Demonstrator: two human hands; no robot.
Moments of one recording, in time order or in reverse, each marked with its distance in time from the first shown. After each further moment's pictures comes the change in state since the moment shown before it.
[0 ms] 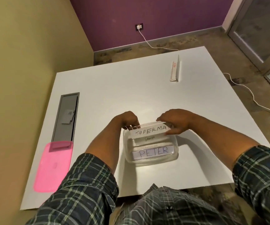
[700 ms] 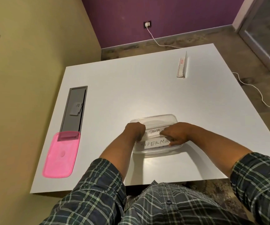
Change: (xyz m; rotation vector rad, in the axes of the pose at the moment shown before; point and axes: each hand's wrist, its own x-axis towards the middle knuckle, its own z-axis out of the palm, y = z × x) left_hand -0.032 -0.019 0.075 0.818 0.094 0.088; right_hand -0.004 -0.053 0.057 -0.043 -0.406 0.109
